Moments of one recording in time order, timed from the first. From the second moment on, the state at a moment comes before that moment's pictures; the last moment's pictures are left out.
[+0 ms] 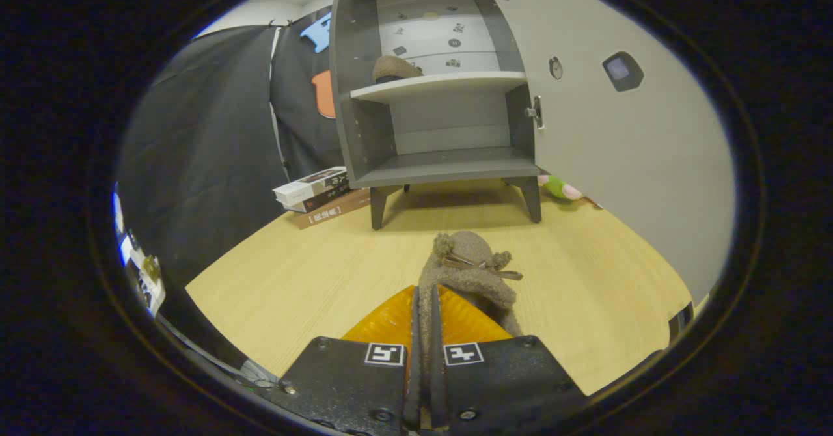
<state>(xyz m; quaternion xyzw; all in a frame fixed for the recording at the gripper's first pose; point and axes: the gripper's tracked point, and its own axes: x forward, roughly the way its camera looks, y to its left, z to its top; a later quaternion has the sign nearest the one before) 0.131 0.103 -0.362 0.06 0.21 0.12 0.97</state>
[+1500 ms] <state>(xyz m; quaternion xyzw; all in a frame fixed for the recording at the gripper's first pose) 0.163 0.066 0.073 0.01 -0.01 0.05 1.00</state>
